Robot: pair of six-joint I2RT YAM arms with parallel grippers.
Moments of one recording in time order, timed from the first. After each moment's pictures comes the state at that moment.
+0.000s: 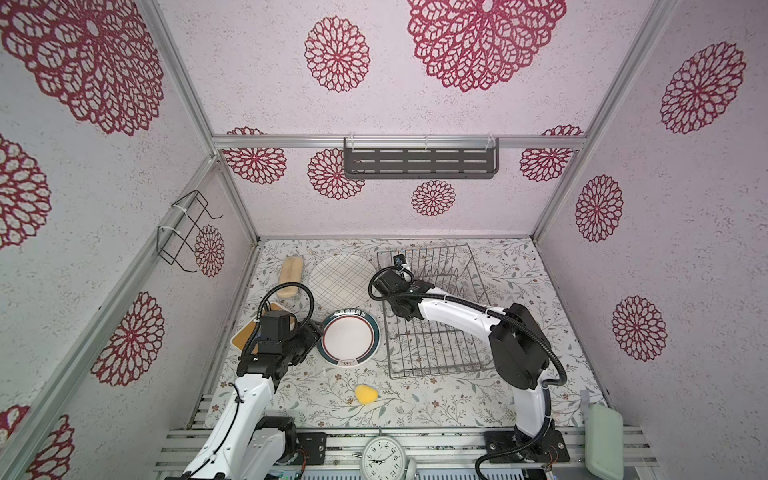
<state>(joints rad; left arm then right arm) -0.04 0.89 0.51 -0.41 0.26 -0.92 0.87 2.00 1.59 -0.61 0.83 0.44</state>
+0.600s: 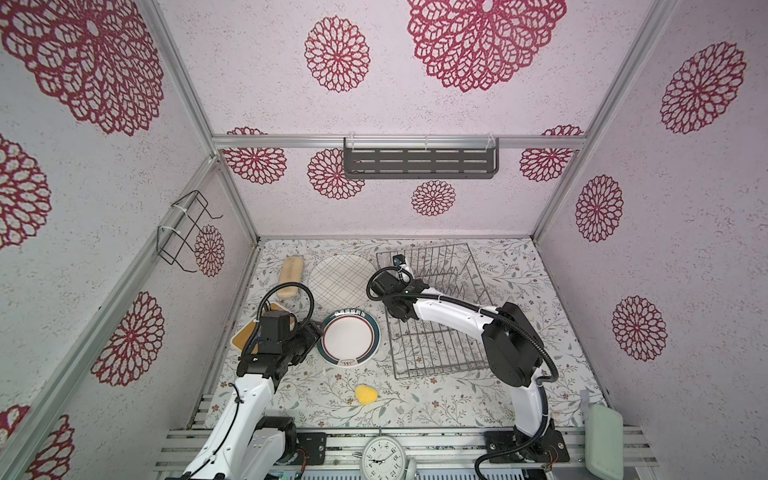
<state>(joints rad) -0.04 0.88 0.51 -0.41 0.26 -0.92 0.88 2.05 1.63 -0.63 0.93 0.47</state>
